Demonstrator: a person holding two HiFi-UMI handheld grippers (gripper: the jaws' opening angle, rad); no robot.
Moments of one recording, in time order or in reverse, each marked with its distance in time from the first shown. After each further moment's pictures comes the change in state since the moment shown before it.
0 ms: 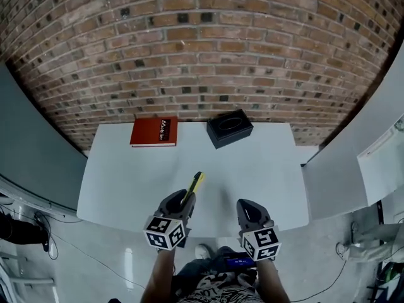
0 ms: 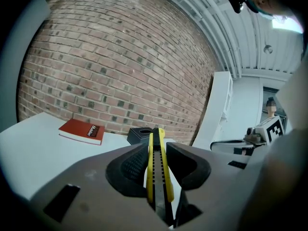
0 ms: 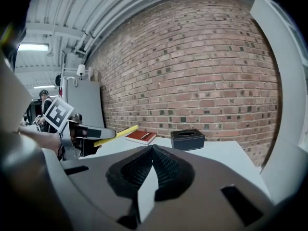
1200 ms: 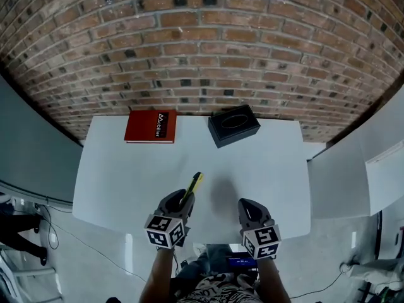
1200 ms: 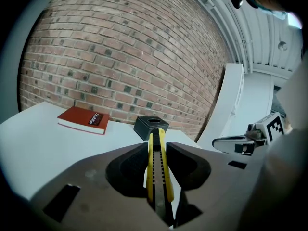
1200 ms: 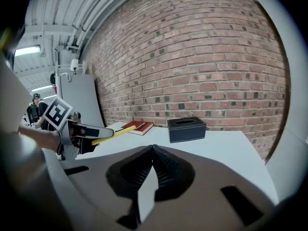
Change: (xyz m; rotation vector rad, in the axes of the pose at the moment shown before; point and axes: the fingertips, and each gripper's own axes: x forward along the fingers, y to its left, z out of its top) left arm 0.055 0.036 -0.028 -0.055 0.125 0.056; right arm 0.056 -0.042 -0.025 0.041 0.136 0.027
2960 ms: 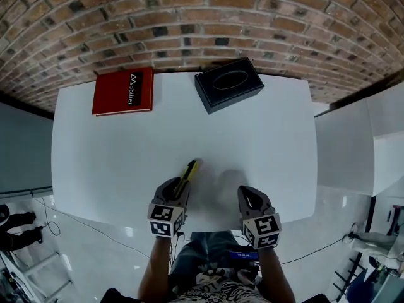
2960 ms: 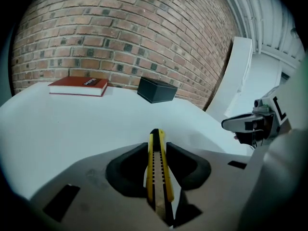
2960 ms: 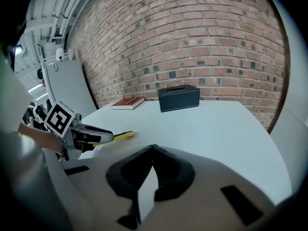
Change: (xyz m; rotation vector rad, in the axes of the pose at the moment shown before) left arm 0.066 0.036 -0.127 0.043 0.271 0.031; right arm 0.043 -0.037 -0.102 0.077 0.223 -0.033
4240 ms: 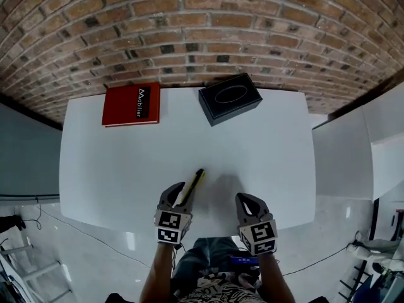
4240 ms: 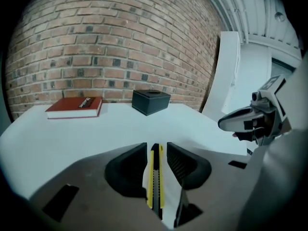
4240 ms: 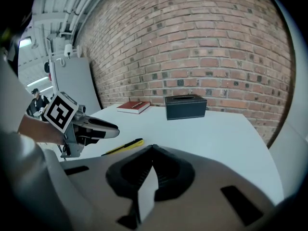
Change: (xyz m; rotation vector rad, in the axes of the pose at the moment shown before) left arm -0.015 -0.014 0.035 0.145 -0.058 0.003; right arm -0.009 0.021 0.020 -0.081 -0.035 0.008
